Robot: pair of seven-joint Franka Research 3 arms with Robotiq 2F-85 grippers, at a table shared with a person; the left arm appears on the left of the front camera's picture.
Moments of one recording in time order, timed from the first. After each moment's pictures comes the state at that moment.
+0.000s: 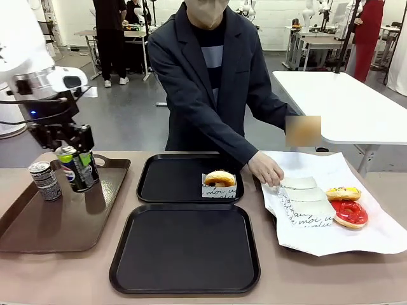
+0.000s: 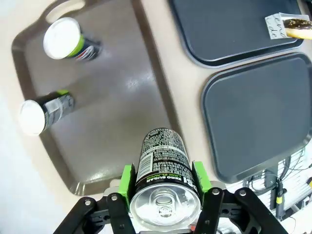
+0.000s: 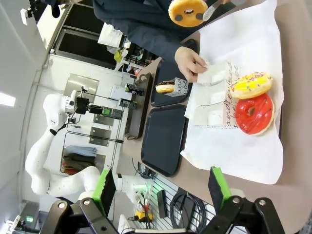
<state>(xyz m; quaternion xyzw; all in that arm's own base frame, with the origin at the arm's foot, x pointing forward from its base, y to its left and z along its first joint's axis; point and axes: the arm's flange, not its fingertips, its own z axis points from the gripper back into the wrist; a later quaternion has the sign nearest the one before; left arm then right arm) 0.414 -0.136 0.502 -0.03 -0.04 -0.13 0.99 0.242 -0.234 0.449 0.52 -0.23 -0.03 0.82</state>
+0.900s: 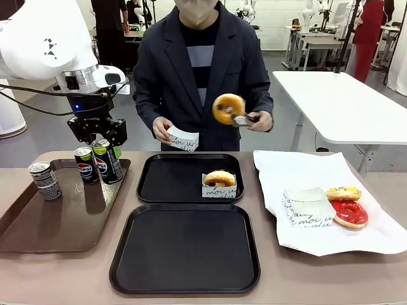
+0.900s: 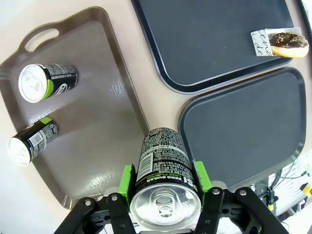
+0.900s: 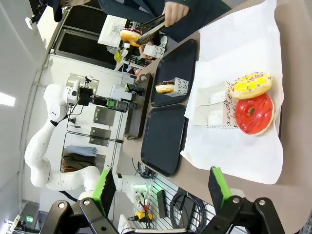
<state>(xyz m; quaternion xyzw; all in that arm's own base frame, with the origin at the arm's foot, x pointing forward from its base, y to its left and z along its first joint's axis) 0.450 -0.181 0.500 -0.04 -0.03 -0.13 0.99 0.242 -0.234 0.449 0.52 -0.23 -0.03 0.82</state>
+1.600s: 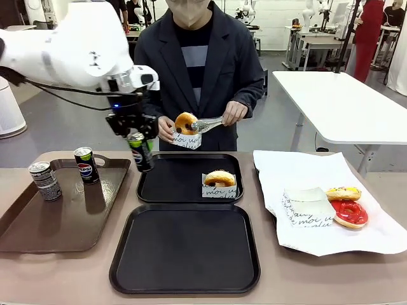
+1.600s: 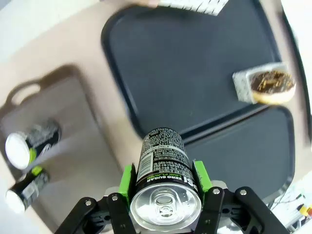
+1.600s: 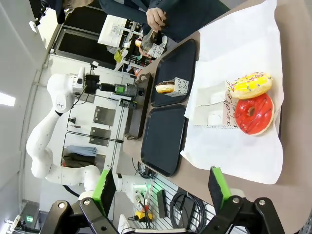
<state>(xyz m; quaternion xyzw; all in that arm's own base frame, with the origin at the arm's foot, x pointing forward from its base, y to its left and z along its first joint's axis) 0.506 -0.252 0.482 -0.05 -0.08 -0.15 0.98 0.242 -0.234 0.449 0.52 -0.23 -0.03 0.82</state>
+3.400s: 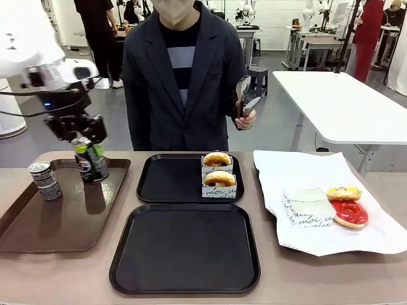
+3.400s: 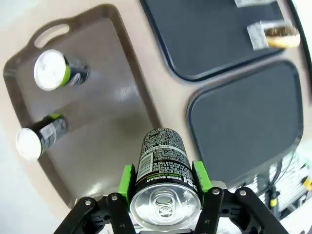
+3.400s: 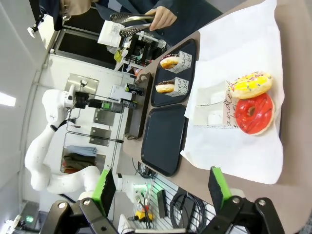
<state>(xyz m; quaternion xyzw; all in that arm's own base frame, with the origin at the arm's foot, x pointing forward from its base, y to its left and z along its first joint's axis) 0.440 -0.147 0.509 -0.06 -0.06 -0.14 0.99 0.242 -0.234 0.449 0.52 -0.23 -0.03 0.82</state>
